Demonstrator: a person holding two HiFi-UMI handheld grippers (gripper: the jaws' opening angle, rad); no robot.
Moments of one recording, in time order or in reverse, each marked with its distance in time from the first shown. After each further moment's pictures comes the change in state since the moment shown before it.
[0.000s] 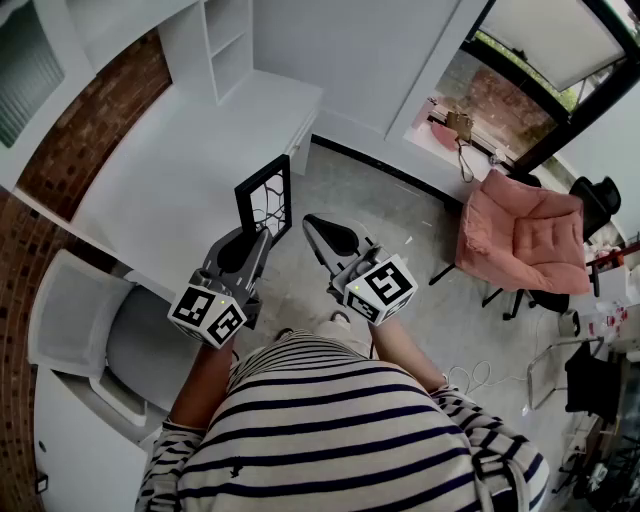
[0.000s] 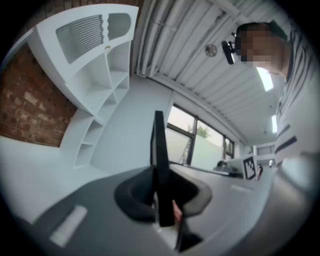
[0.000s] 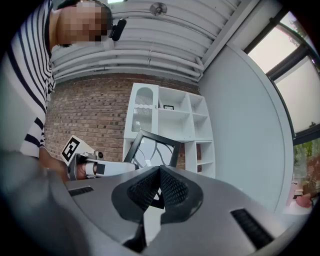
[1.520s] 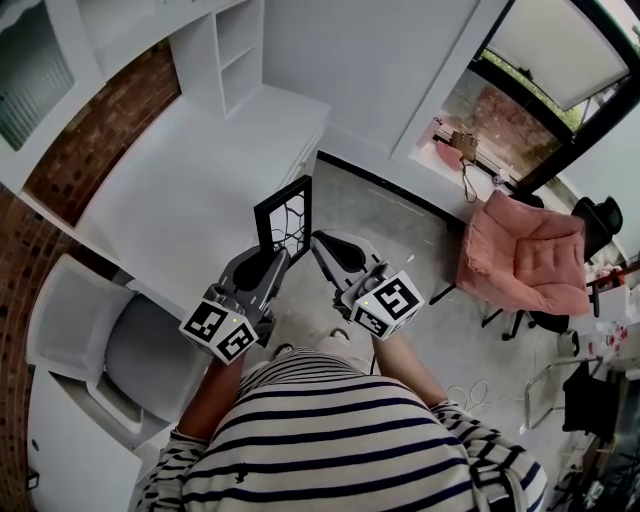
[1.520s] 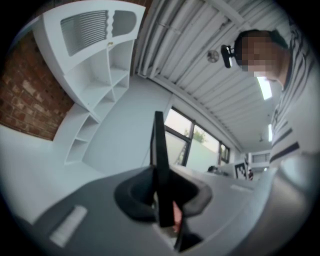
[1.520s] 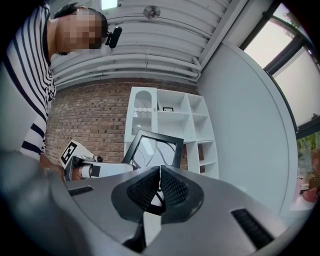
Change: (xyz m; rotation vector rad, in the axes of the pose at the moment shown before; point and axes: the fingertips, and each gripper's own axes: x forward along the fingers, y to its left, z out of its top) left arm 0.000 0.000 0.000 -0.062 -0.040 -0.055; right arm 0.018 0.002 -0.002 0.038 -0.020 0.034
